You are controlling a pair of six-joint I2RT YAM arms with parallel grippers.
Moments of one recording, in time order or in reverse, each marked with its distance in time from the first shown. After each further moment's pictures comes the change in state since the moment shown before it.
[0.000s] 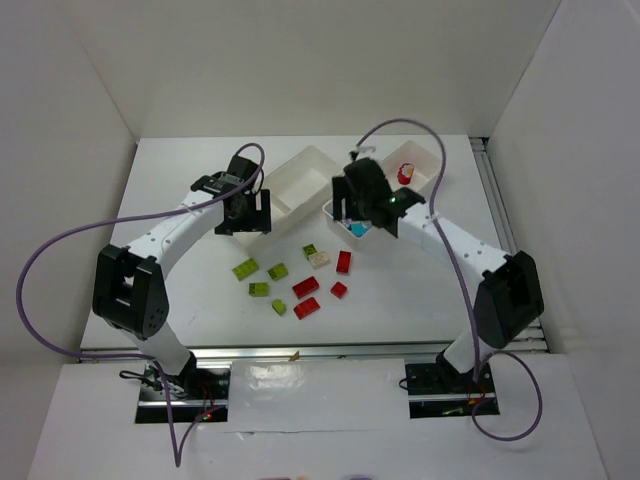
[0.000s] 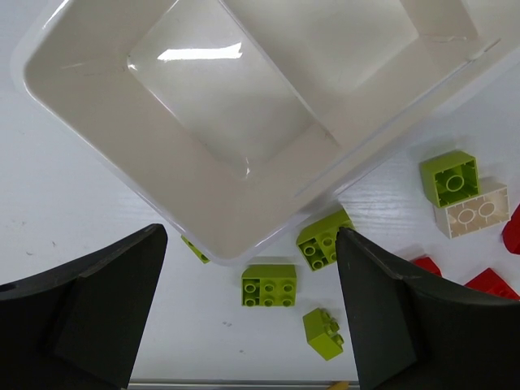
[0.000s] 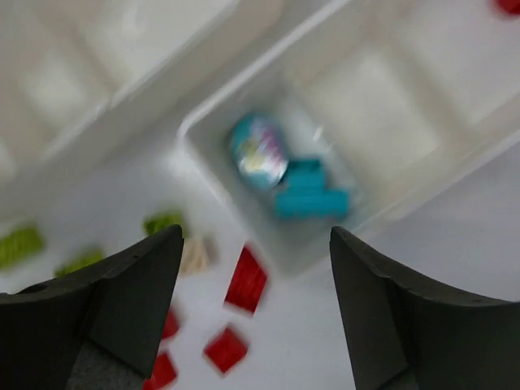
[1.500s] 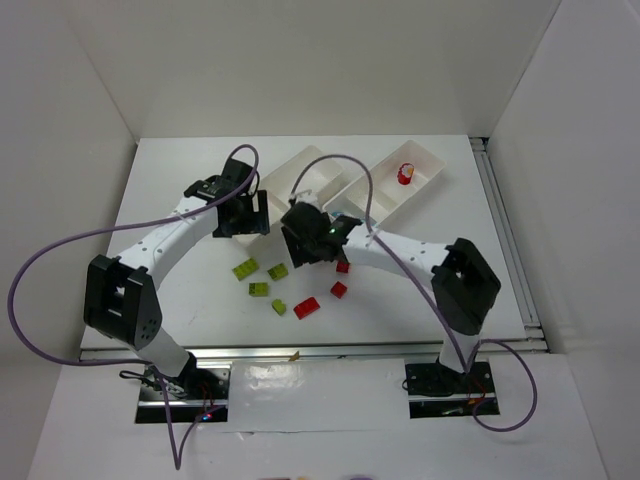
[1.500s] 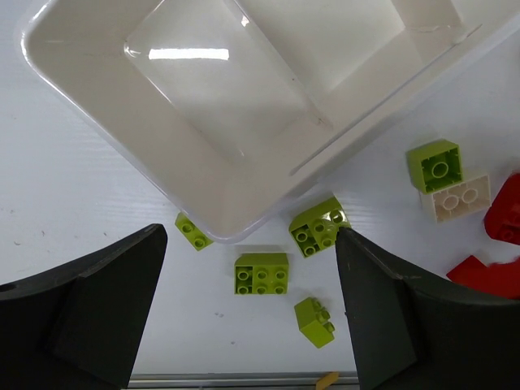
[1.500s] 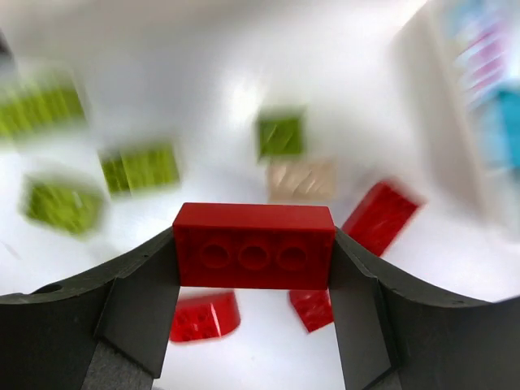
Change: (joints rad) left arm 0.000 -0.070 -0.051 0.016 0.009 -0.032; right arm 0.419 0.172 -0.061 -0.047 0.027 0.058
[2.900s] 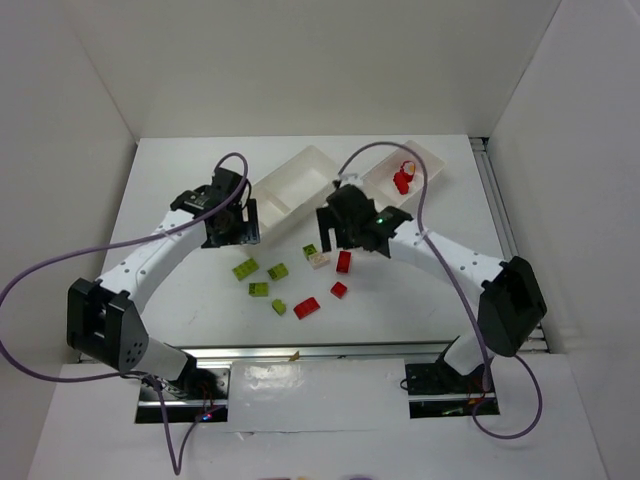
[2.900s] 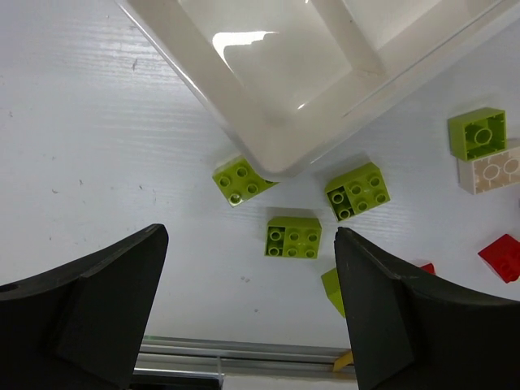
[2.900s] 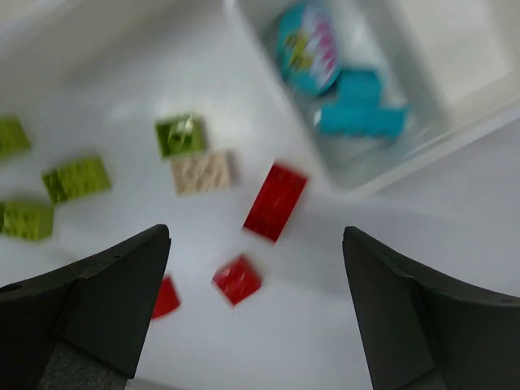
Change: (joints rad) left arm -0.008 -0.143 -0.089 -0.080 -0.054 -0.025; right arm -0.244 -0.262 -0.085 -0.006 -0.014 -0.037
